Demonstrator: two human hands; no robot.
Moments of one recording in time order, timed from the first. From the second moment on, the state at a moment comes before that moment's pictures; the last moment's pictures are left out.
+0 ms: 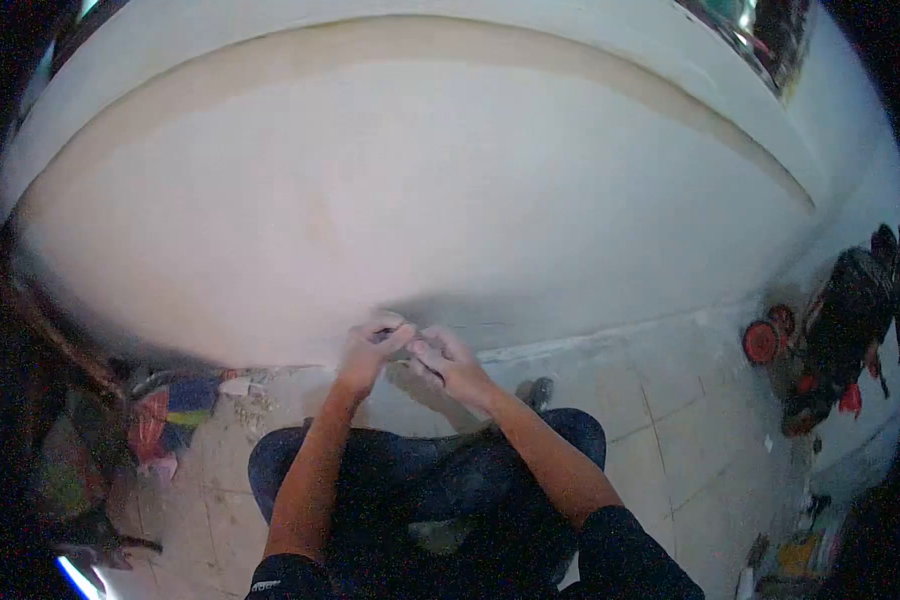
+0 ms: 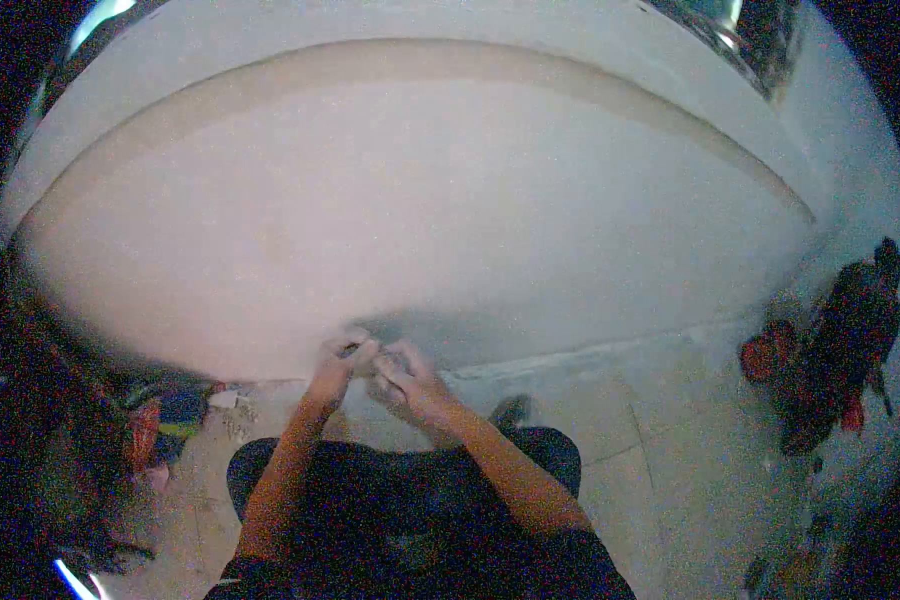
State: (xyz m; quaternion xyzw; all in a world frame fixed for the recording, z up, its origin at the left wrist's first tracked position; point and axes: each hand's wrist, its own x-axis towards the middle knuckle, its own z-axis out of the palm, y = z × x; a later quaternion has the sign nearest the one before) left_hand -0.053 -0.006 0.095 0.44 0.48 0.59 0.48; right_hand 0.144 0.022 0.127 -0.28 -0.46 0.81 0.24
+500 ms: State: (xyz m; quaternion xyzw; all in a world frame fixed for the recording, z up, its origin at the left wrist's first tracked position) left_hand -0.035 0.001 0.047 0.78 0.55 0.13 0.27; right_hand 0.172 0.105 0.327 -0.38 -0.63 -0.20 0.65
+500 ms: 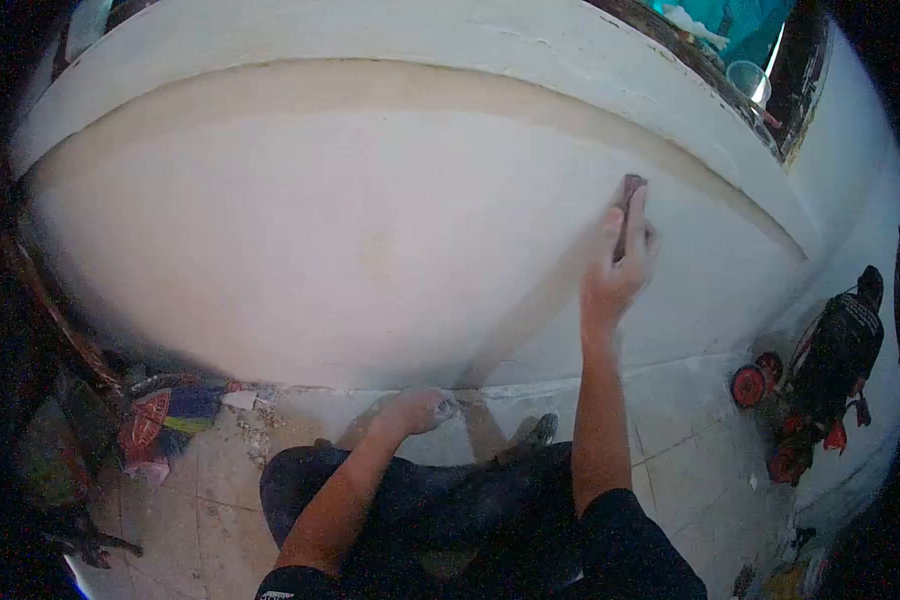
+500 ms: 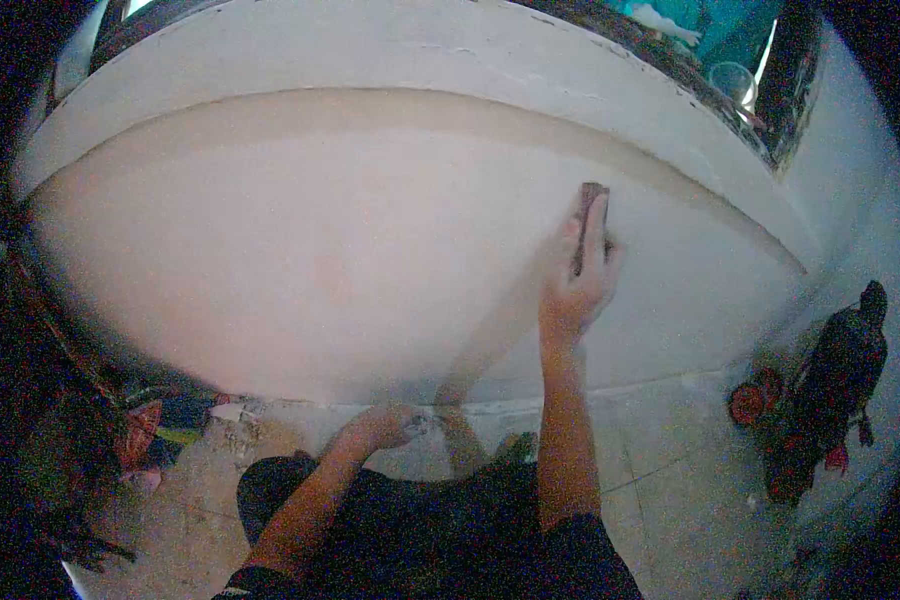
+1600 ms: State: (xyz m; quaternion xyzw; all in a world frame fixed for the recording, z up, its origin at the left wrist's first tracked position) left_hand -0.042 -0.007 0.115 0.46 0.33 0.55 0.61; right_hand 0.131 0.052 0.223 -0.20 -0.85 0.26 0.41
